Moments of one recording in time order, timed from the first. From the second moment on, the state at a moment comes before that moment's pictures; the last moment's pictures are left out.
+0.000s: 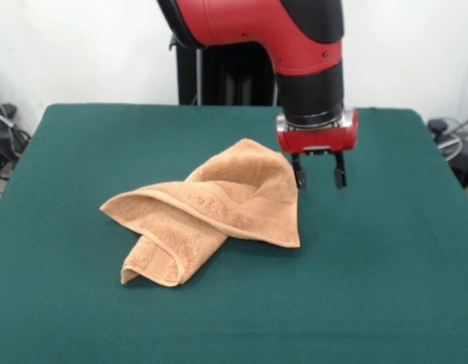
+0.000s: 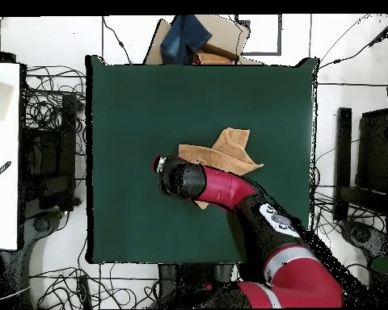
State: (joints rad) arm -0.44 -0.57 0.33 1.89 0.01 0.25 1.69
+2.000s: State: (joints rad) arm -0.43 -0.49 0.32 1.49 0.04 0.71 1.69
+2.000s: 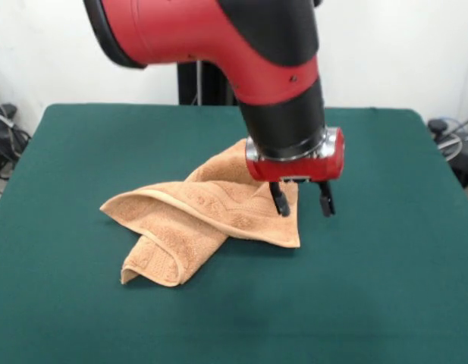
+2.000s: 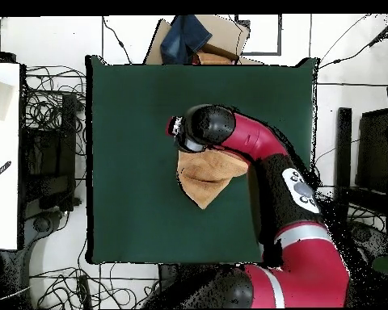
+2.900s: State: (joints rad) arm -0.45 -0.46 0.32 1.46 0.04 0.79 1.69
